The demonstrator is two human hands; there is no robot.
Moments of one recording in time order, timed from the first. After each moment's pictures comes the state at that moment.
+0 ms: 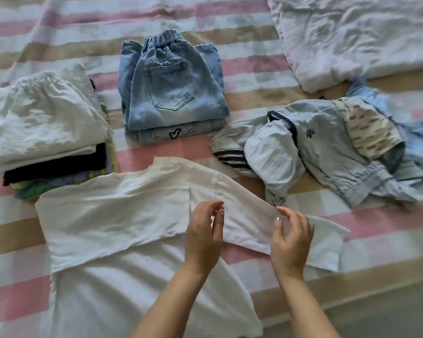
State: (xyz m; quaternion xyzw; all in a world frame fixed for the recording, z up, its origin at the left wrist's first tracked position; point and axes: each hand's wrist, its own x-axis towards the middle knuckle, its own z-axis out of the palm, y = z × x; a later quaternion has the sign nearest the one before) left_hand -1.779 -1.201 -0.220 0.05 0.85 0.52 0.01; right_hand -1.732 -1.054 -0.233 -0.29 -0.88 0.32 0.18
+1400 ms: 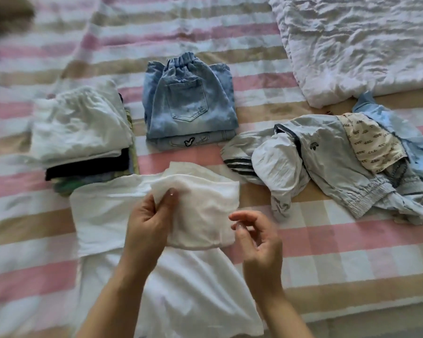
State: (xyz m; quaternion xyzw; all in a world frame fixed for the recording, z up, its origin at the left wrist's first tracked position) left_hand -1.793 -1.272 -0.100 -0.14 0.68 0.71 0.06; right_hand -1.737 -1.122 -0.135 -0.15 -0.75 0.64 0.09
